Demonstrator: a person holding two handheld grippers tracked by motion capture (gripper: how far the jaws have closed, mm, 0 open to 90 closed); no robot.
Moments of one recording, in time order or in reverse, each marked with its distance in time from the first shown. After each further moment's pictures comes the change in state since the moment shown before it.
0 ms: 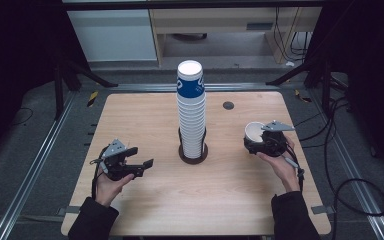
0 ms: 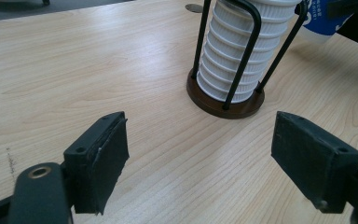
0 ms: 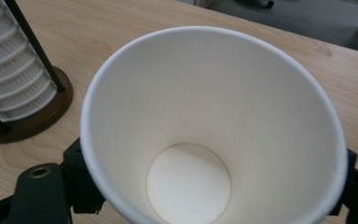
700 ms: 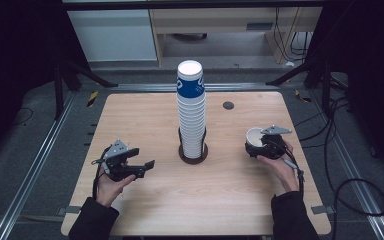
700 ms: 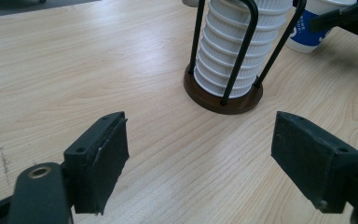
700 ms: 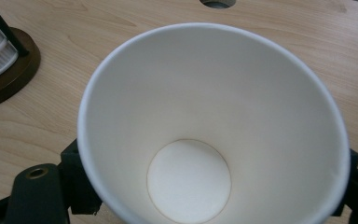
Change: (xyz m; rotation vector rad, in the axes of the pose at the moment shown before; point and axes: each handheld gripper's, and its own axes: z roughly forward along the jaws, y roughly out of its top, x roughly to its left) left arm -0.003 -0.001 0.003 0.019 -0.007 0.012; right arm -0.011 -0.024 0.022 0.072 -0.005 0.025
